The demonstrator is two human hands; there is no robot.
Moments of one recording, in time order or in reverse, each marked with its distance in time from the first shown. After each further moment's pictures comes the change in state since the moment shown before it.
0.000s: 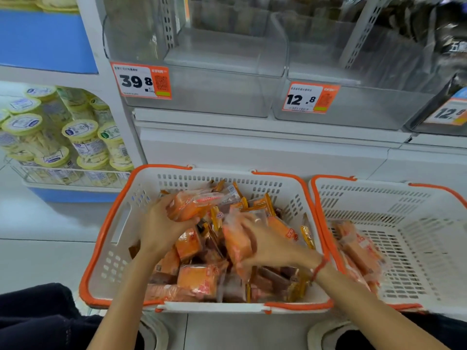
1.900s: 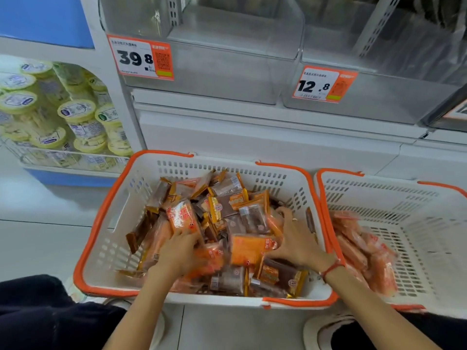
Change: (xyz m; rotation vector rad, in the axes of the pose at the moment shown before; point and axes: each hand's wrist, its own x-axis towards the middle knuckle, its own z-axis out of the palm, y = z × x) left_hand -0.021 -0.050 0.062 0.673 -0.482 0.073; right_hand -0.013 0.066 0.002 -0.298 0.251 0.382
